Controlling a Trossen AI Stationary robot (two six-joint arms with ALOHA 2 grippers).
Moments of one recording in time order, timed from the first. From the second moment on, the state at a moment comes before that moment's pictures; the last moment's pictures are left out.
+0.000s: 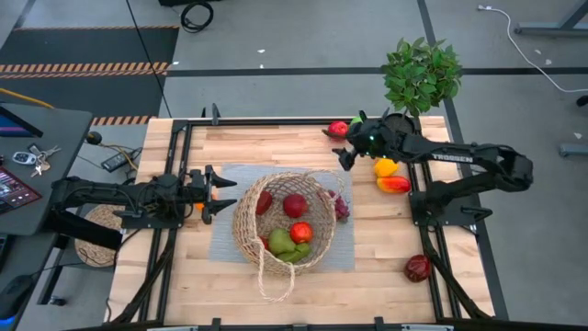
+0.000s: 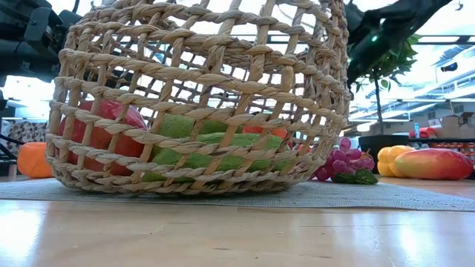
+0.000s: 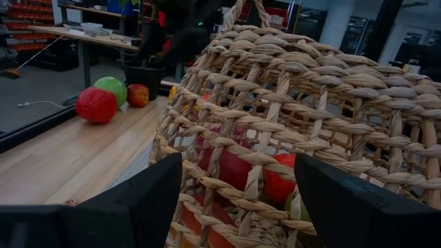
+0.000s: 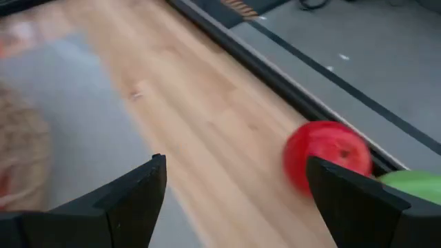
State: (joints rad) left arm 0.00 0.32 0.01 0.29 -0.11 -0.17; right arm -0.47 1.19 0.71 -0.14 0.15 0.13
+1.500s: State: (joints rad) left arm 0.00 0.32 0.01 0.29 -0.11 -0.17; right arm -0.70 1.82 1.07 -0.22 0.20 0.14
